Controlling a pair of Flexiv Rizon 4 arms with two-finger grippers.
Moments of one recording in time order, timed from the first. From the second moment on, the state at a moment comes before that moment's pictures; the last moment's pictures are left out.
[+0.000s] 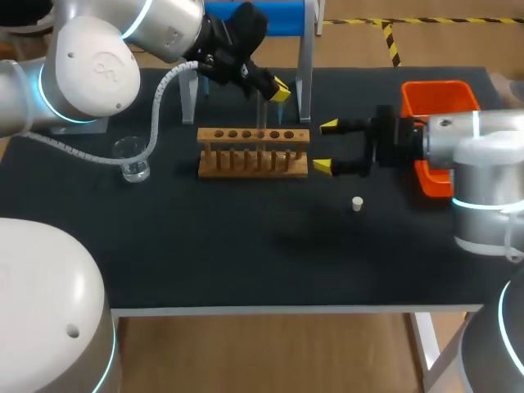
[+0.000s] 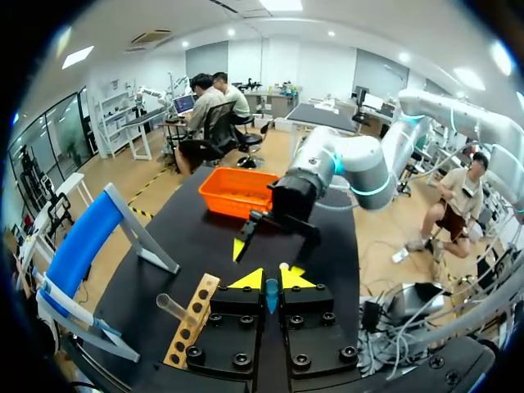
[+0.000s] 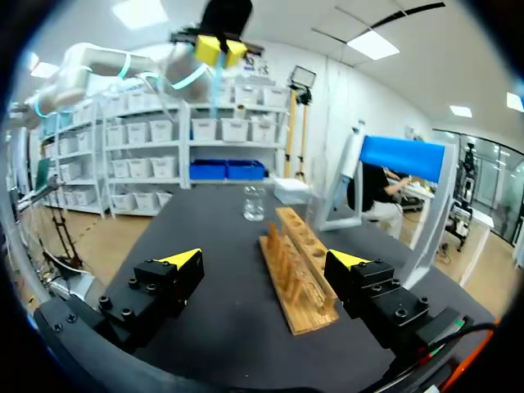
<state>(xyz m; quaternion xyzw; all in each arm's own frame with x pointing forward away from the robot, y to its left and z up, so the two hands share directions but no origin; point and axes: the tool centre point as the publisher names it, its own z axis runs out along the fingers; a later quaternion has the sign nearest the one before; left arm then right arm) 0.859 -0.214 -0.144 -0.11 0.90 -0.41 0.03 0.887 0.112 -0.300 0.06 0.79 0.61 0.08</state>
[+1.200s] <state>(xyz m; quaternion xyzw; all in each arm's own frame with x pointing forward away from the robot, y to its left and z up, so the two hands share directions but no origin) 0.859 -0.213 -0.144 -0.11 0.90 -0.41 0.03 0.847 0.129 -0.194 0.01 0.70 0.72 -0.01</state>
